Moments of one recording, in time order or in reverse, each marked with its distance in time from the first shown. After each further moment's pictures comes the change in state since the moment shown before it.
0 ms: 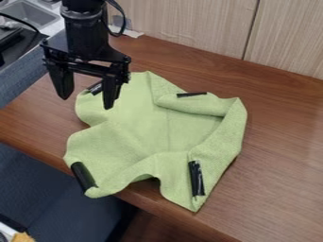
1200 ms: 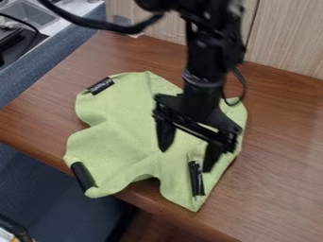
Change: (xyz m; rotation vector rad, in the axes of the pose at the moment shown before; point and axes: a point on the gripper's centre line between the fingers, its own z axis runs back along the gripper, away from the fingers) arm -0.029 -0.143 -0.031 -0.067 0.047 -0.343
